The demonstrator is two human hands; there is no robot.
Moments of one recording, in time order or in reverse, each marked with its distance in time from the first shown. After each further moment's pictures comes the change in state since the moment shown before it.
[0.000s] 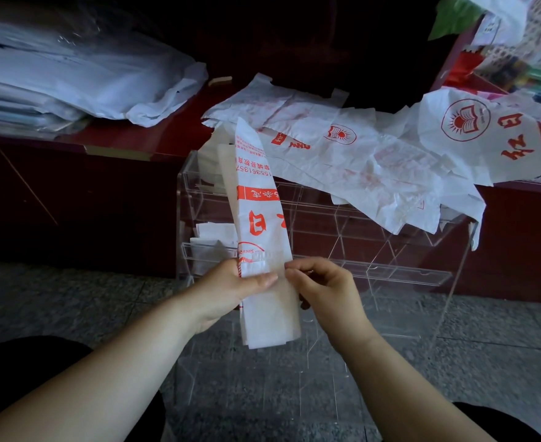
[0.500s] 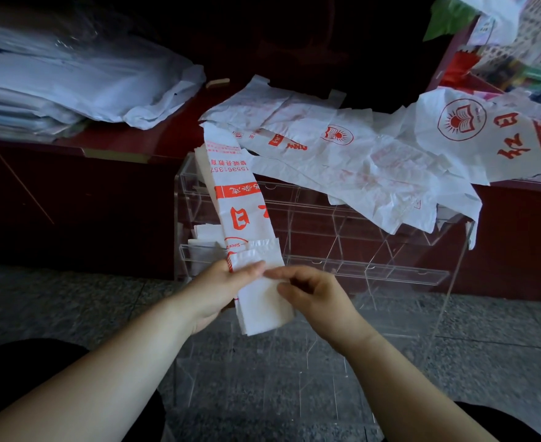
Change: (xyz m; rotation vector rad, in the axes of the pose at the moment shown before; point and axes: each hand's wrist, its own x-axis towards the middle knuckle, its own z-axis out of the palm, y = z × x) left_hand 0.002 0.001 0.001 -0.084 0.100 -0.027; right_hand 0.000 0.001 -0.003 -0.136 -0.234 -0.013
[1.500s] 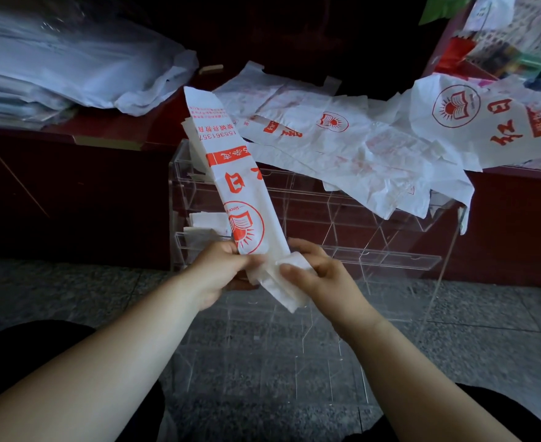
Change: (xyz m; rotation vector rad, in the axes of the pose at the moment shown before) left_hand 0.016 -0.007 0.002 0.049 0.107 -0.104; right_hand -0.007 -0.004 -0.006 -0.023 0.111 0.122
